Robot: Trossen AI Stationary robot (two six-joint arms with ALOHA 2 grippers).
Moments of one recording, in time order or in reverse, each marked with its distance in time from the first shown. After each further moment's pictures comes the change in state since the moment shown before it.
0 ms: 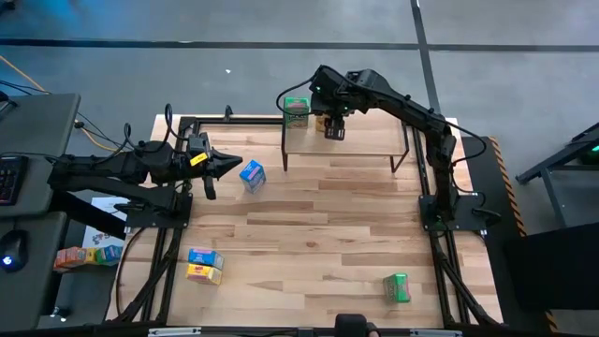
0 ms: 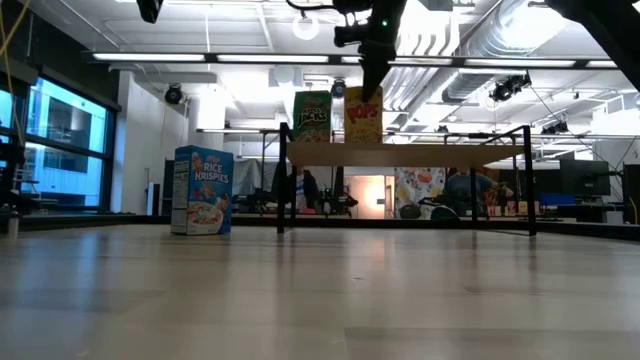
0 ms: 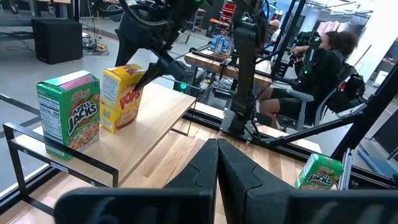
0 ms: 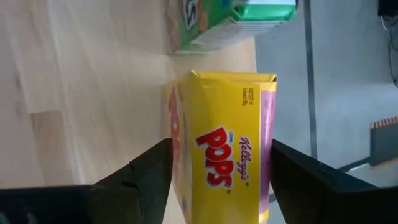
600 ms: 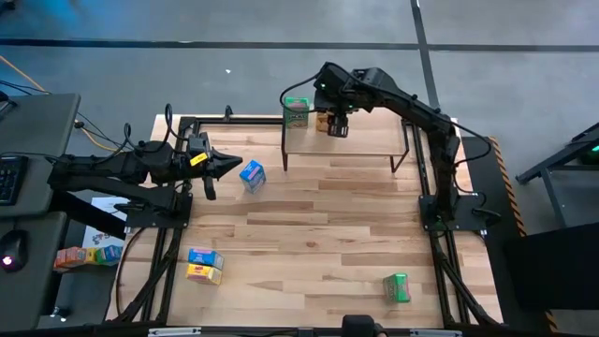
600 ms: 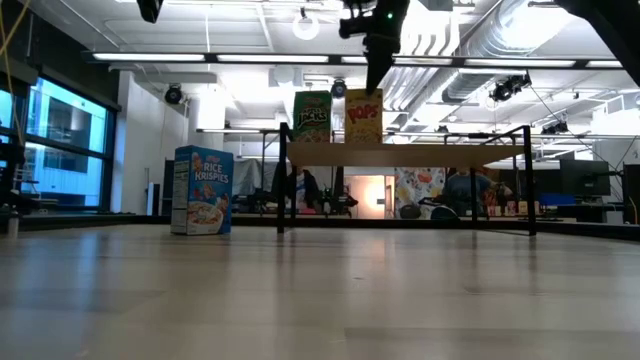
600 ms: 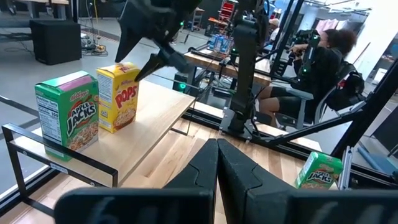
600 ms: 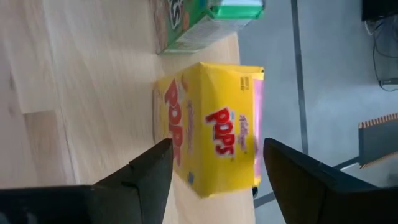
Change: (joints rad) left arm 0.000 0.000 0.000 -0.001 0.005 0.011; right arm 0.000 -0.039 0.001 -0.002 0.022 -0.007
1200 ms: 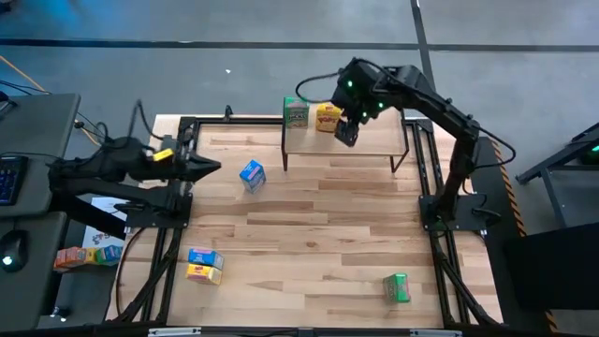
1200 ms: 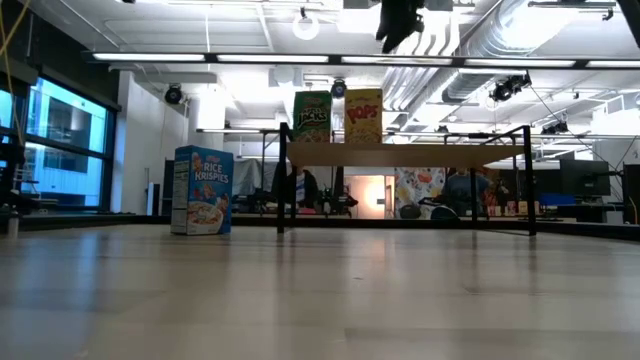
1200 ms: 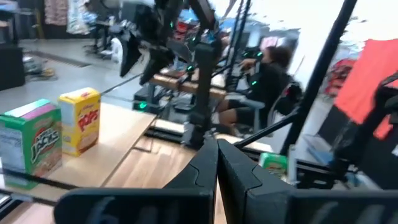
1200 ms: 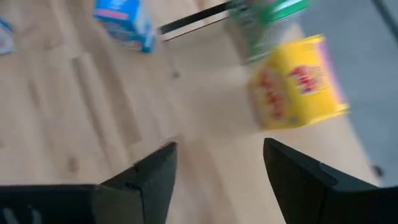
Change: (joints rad) left arm 0.000 -0.202 -0.001 -0.078 0.184 0.053; right arm 0.060 -0.175 -0.014 -0.094 -0.301 0.446
